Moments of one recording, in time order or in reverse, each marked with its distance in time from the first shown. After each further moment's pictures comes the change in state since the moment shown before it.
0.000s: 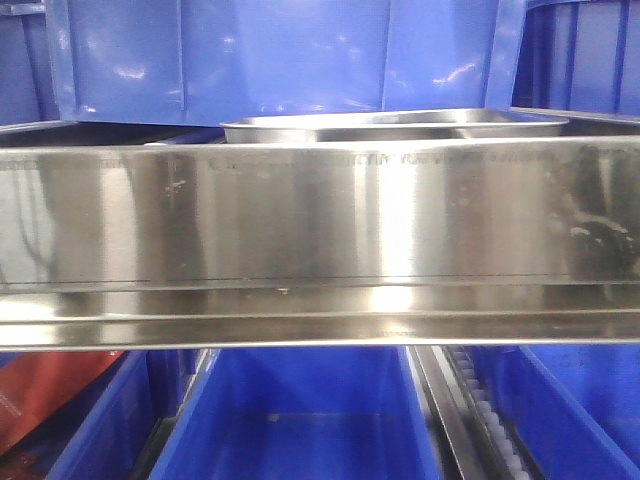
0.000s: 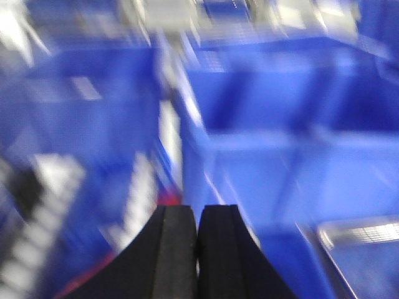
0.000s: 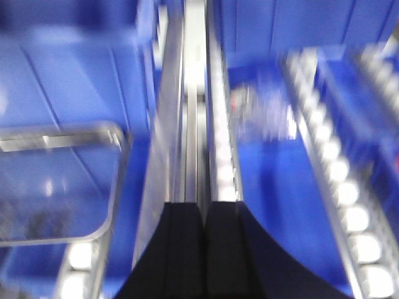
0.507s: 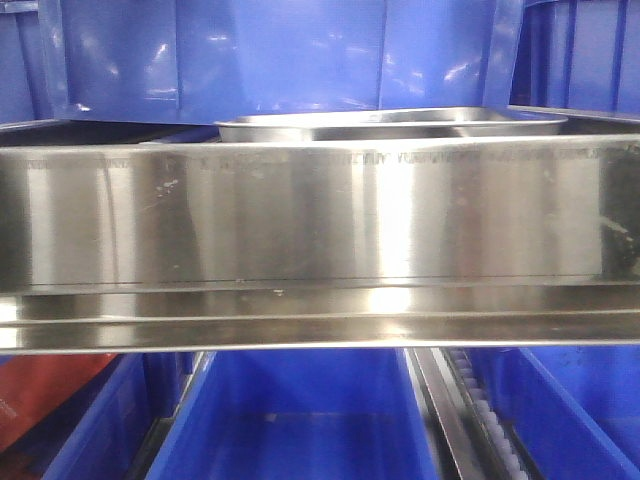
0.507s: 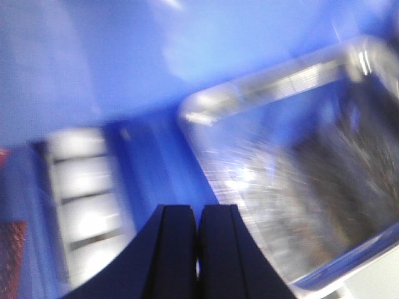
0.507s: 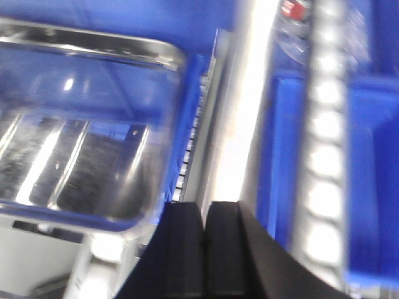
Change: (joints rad) left arm -0.478 0.492 -0.108 0.130 0.045 -0.192; right arm 0.287 0.367 -0.037 -0.059 -0.043 0.000
